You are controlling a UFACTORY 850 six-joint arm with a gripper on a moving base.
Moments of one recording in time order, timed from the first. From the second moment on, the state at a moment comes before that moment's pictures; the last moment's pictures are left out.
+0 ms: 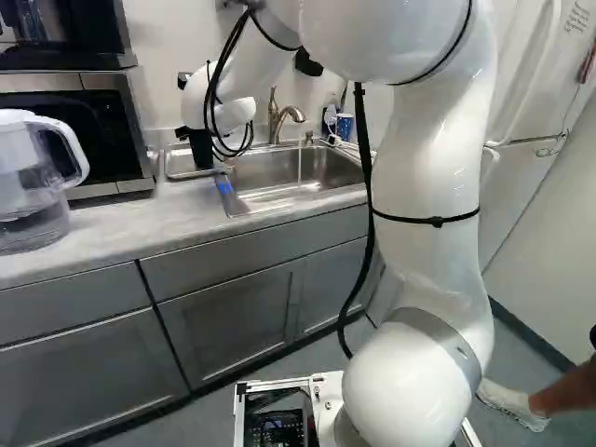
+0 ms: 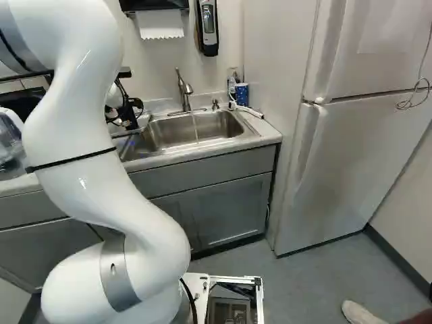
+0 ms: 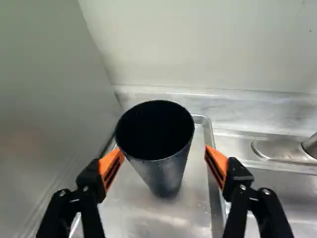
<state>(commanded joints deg) 31.3 -21.0 -71.4 4.5 14.8 -0.5</state>
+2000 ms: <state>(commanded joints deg) 29.7 -12.9 -73.2 1.3 14.8 -0.5</state>
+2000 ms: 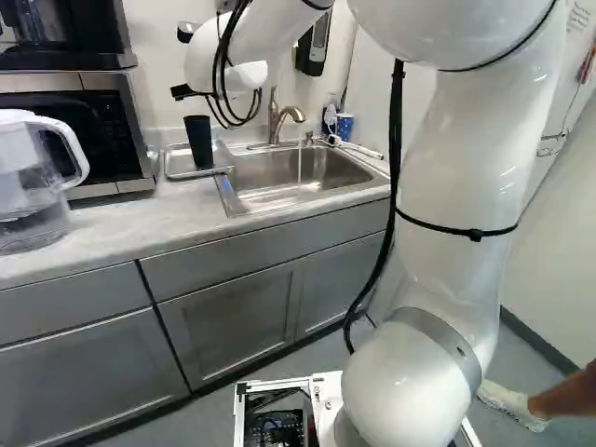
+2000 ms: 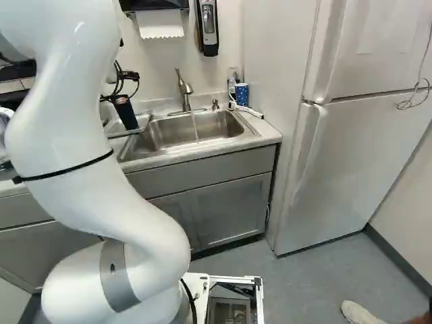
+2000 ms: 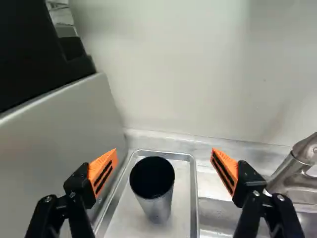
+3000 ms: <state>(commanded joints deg) 23.7 -10.4 -70.4 1.3 14.8 -0.5</state>
